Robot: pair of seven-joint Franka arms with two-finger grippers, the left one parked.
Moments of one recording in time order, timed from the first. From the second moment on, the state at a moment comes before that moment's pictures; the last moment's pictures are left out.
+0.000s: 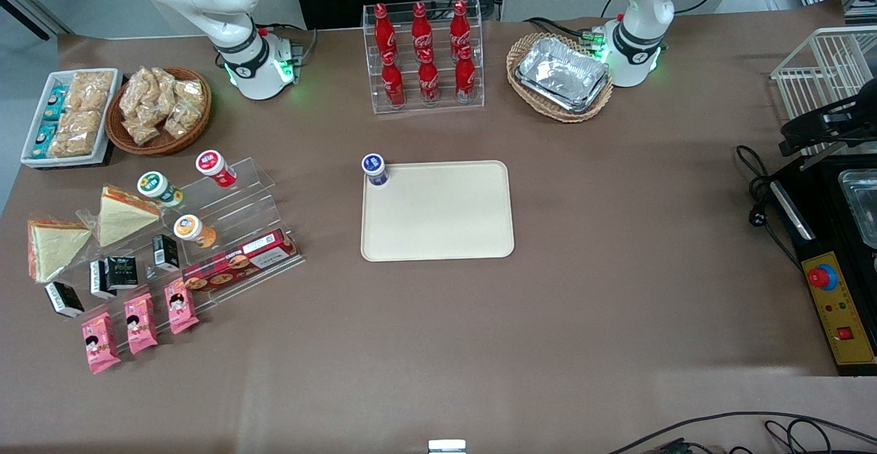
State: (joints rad) arm -0.19 0.08 -0.27 -1.50 0.06 1.60 0.48
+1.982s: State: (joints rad) arm -0.24 0.29 -0.30 -1.68 0.06 1.93 0.08
